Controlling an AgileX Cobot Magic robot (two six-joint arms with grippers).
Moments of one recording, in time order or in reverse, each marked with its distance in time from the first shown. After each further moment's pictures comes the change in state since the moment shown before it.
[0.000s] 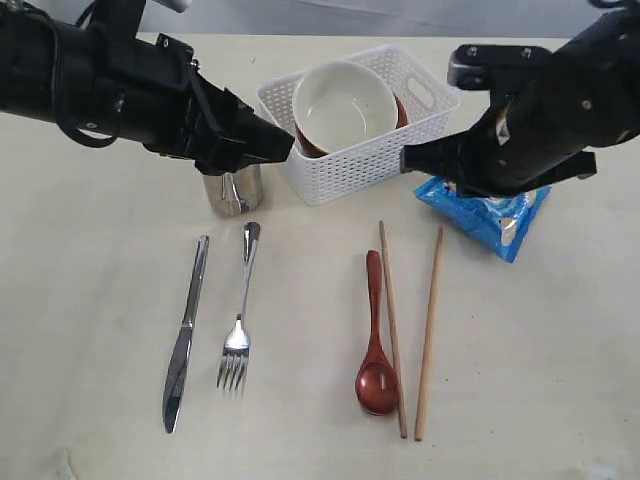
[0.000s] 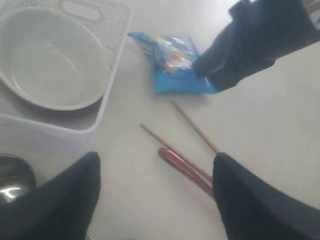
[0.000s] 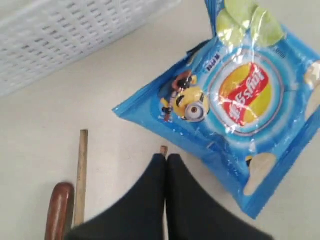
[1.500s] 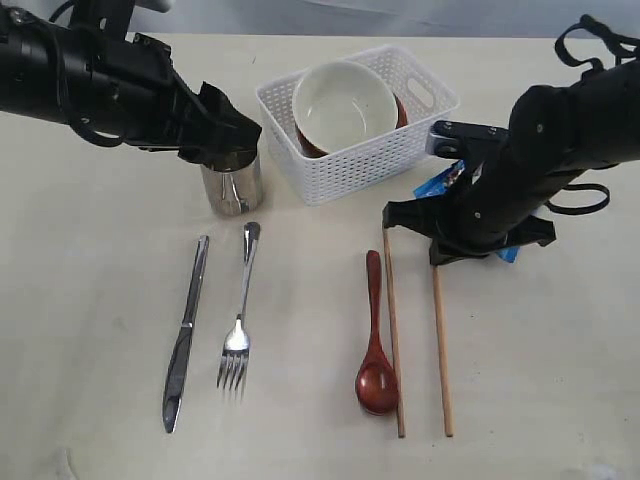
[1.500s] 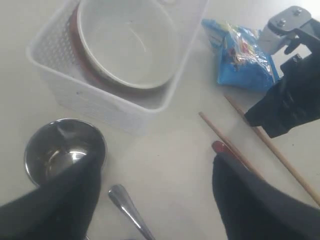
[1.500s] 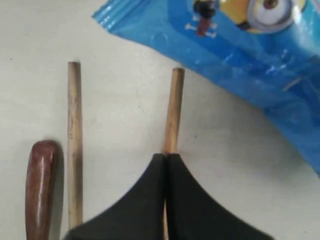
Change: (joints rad) left arm 0.000 0.000 0.000 0.241 -0.159 -0.312; right arm -0.057 0.198 0.039 0.490 -0.062 -0.435
